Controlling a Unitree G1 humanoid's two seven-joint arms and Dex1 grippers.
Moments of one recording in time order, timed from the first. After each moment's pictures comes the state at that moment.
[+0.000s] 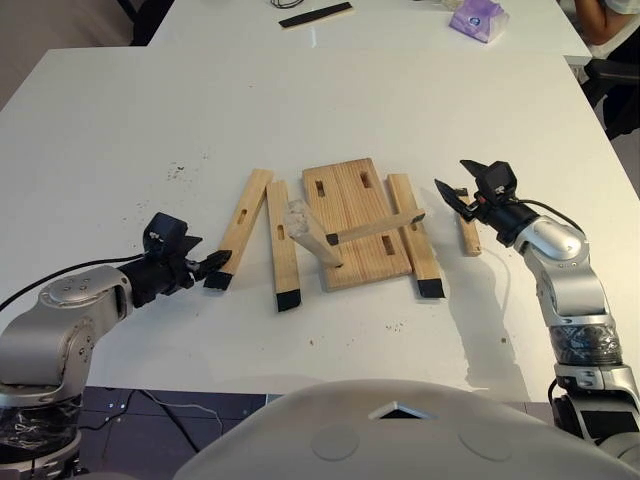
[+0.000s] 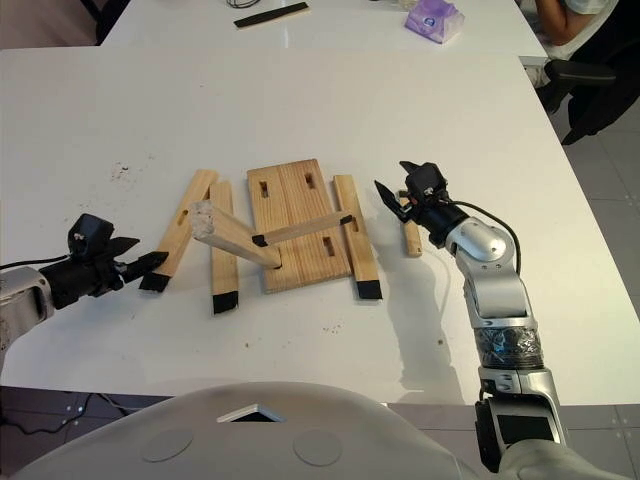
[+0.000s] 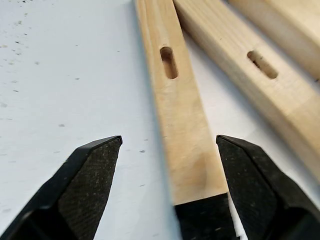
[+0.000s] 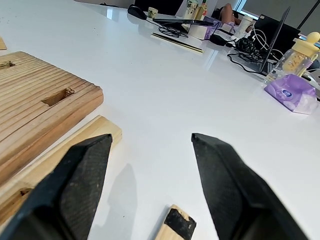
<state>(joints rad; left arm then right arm) 0.27 0.74 0.30 -0.52 -0.55 0.99 -0.54 -0.07 -0.47 0.00 -0.03 0.11 0.15 0.55</state>
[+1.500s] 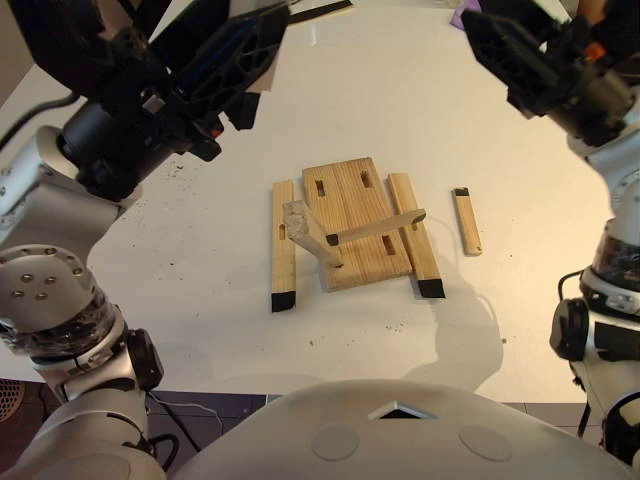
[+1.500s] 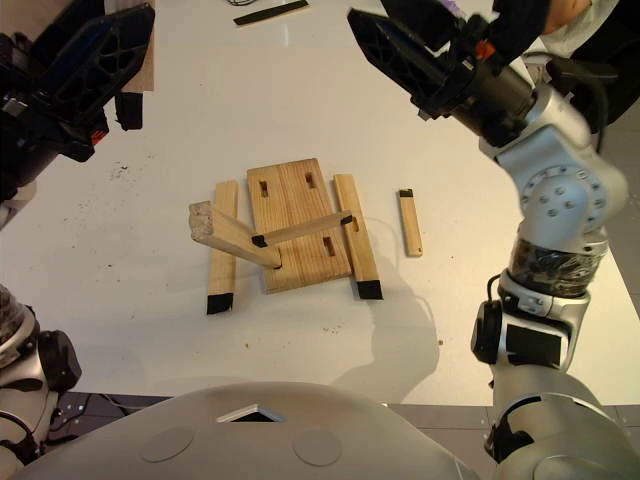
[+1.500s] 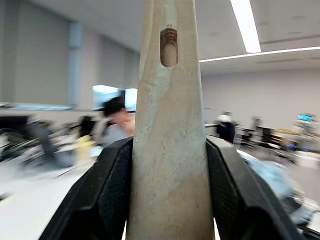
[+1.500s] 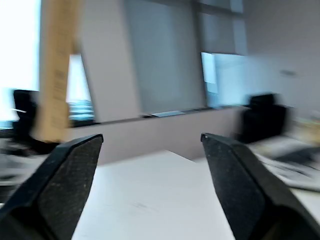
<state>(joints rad) -0.39 0.61 0.41 -0.66 -1.39 0.77 -0.40 -0.58 -0.53 -0.26 -0.23 1.12 0.72 0.85</state>
